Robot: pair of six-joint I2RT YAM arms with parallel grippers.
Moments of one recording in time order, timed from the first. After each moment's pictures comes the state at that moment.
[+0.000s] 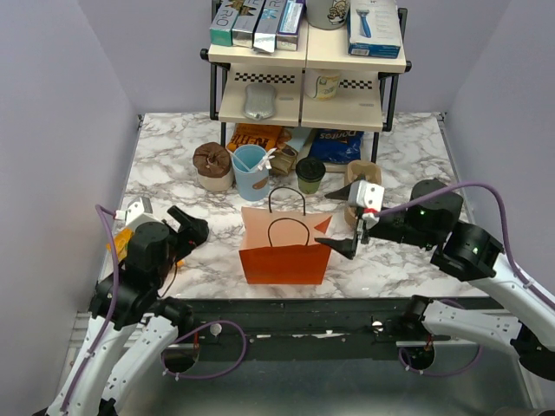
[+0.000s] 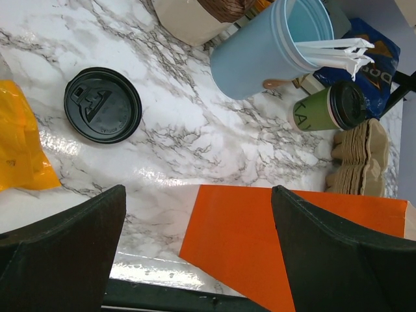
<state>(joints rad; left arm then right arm) -0.43 0.42 0.80 -0.88 -0.33 -0.87 0.93 0.87 1.17 -0.51 -0.35 -0.42</state>
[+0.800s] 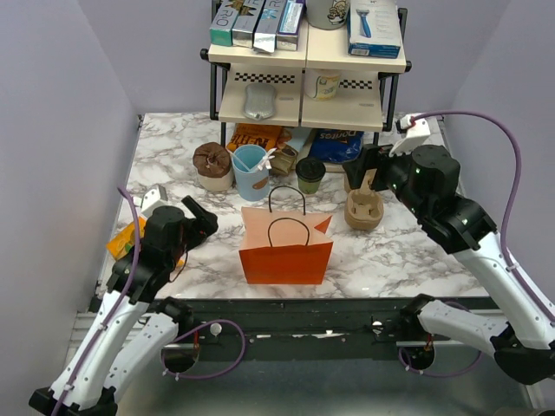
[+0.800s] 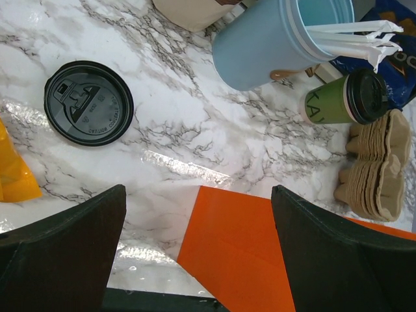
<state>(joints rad) -0.43 0.56 0.77 -0.78 -0.30 -0.86 0.63 0.99 1.27 -0.50 0.25 0.25</state>
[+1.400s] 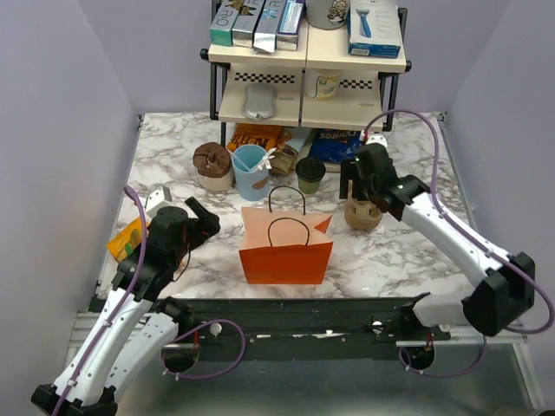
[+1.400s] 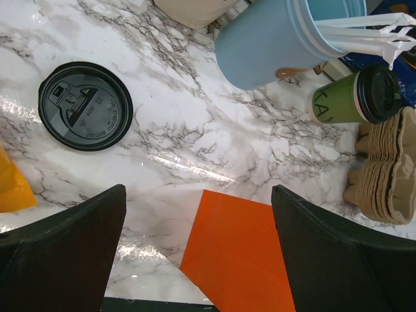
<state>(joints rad) -0.43 0.60 0.73 -0.72 -0.30 -0.84 0.53 1.29 1.14 -0.58 0.36 0.34</state>
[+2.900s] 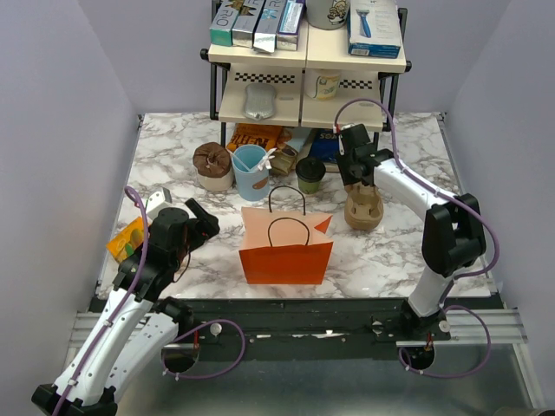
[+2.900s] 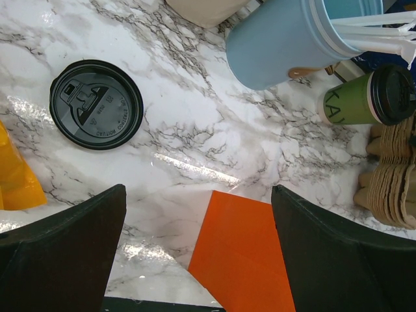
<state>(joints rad) -0.43 0.58 0.71 -0.73 -0.32 -0.84 0.40 1.77 1.36 -0.50 0.28 -0.03</state>
